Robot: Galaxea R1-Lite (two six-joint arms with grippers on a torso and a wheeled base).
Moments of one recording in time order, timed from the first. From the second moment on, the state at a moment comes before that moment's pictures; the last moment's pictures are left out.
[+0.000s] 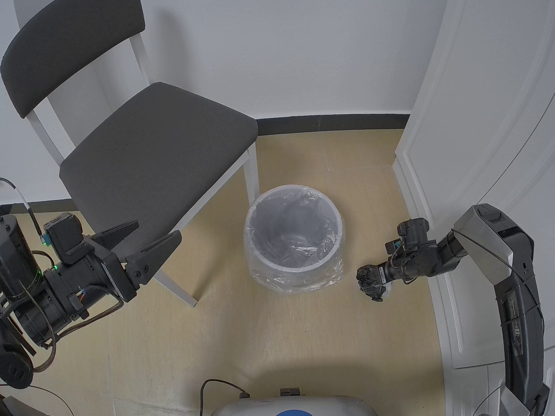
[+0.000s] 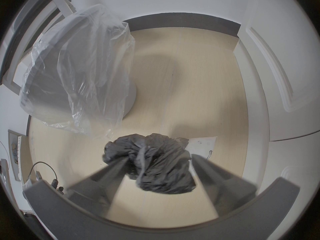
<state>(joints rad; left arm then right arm) -0.39 1.36 -0.28 -1.07 -0.19 -0.22 0.14 2.64 -1.51 -0.32 0.13 -0.18</state>
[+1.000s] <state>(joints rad) -0.41 1.32 -0.28 -1.09 -0.19 -0.22 0.17 1.94 -1.23 -0.16 0.08 -0.70</state>
